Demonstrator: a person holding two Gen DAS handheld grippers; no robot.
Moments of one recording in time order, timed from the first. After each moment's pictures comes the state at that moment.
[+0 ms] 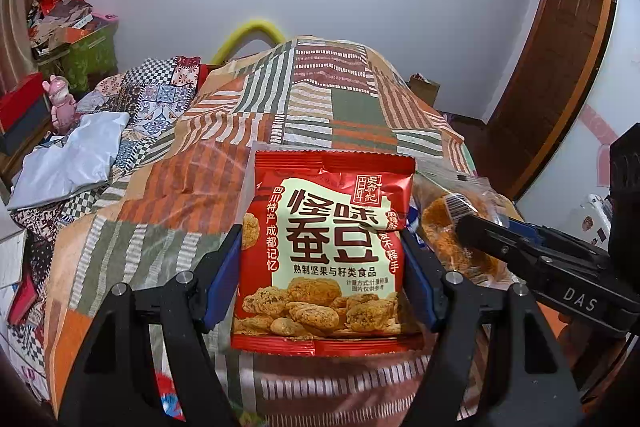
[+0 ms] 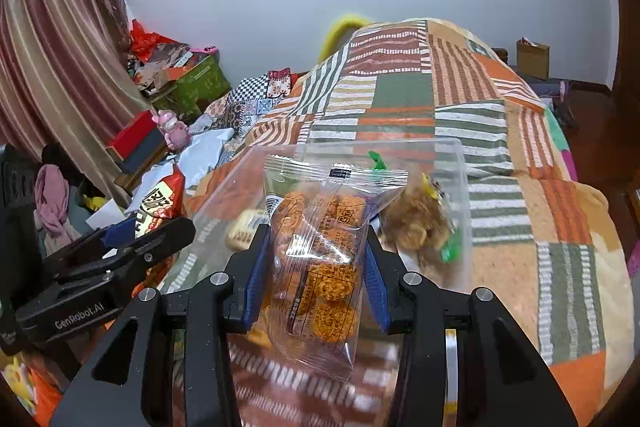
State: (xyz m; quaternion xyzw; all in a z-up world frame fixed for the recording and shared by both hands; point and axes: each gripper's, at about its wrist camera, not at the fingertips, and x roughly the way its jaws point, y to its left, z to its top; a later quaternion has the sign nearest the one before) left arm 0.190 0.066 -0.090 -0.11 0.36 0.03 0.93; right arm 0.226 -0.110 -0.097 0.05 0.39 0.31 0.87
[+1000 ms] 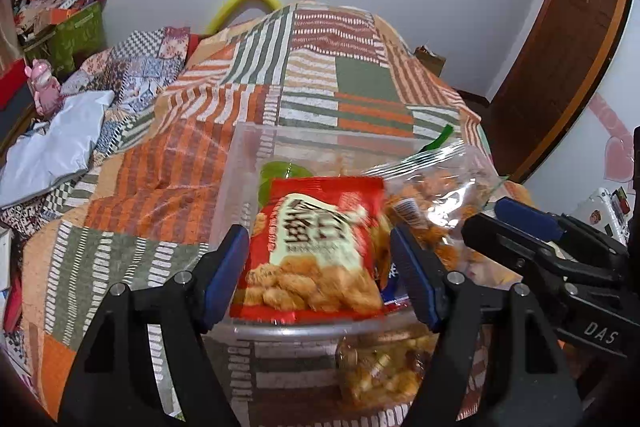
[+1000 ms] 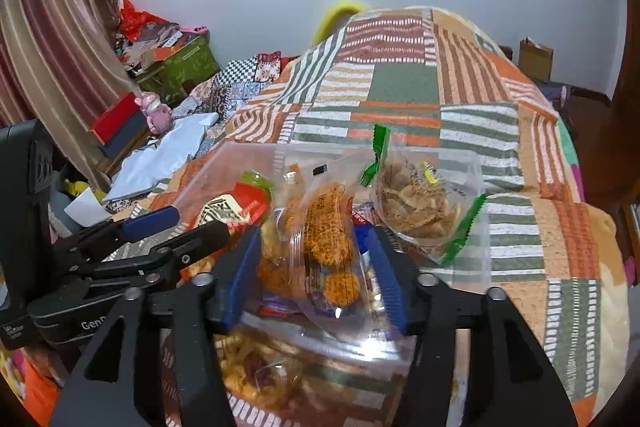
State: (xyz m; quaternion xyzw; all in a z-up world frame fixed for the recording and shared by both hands) left arm 0.239 0.072 -0.121 -0.11 0.40 0.02 0.91; right arm 0.252 -0.091 -0.107 0.01 0.41 0.30 0.86
